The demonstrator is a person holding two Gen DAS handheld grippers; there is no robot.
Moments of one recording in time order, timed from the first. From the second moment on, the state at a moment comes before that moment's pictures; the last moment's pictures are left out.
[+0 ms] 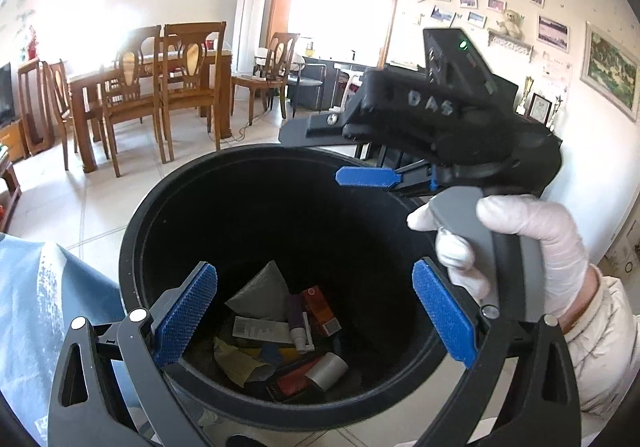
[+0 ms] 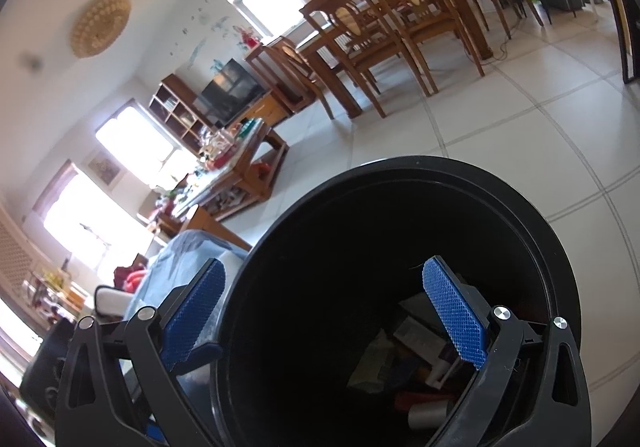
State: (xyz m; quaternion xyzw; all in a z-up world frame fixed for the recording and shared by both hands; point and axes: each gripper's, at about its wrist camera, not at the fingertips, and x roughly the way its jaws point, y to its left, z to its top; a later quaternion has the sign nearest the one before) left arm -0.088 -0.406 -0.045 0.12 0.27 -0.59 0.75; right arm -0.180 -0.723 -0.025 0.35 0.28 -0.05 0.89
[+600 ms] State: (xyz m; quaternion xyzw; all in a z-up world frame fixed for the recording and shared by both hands) left arm -0.049 -0.252 -0.004 0.07 0.26 -0.52 0.81; right arm -0.128 -0.619 0.012 0.23 0.33 -0.03 0.92
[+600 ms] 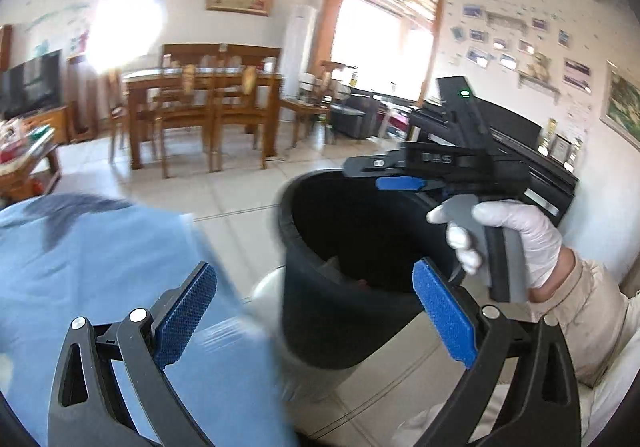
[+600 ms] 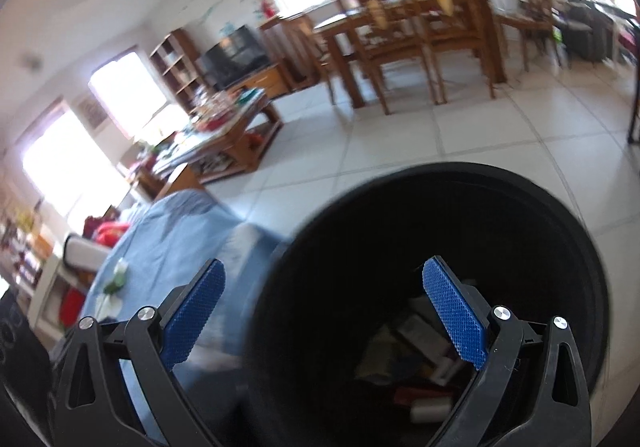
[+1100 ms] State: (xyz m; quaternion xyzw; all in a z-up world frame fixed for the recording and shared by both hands) left arm 0.059 -0.059 -0.008 0.06 0.32 -0.42 0.85; right arm -0.002 -0.418 0.035 0.11 0.37 0.14 0.91
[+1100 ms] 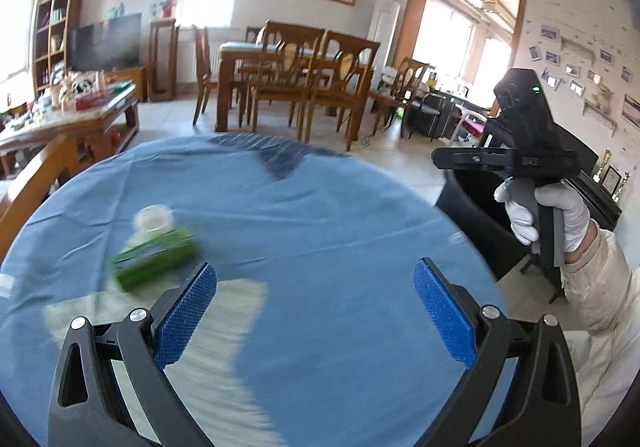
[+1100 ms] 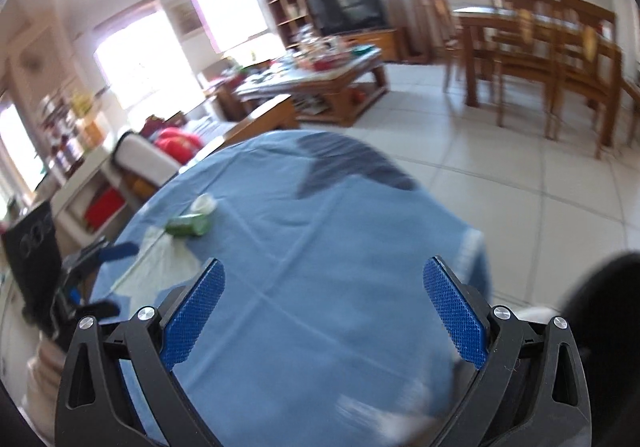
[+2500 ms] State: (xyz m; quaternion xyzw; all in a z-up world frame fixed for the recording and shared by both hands) left arm 0.168 -0.015 -0.047 0.13 0.43 -0.35 0.82; right arm 0.178 -0.211 -0.014 -0.01 0.42 0.28 0.87
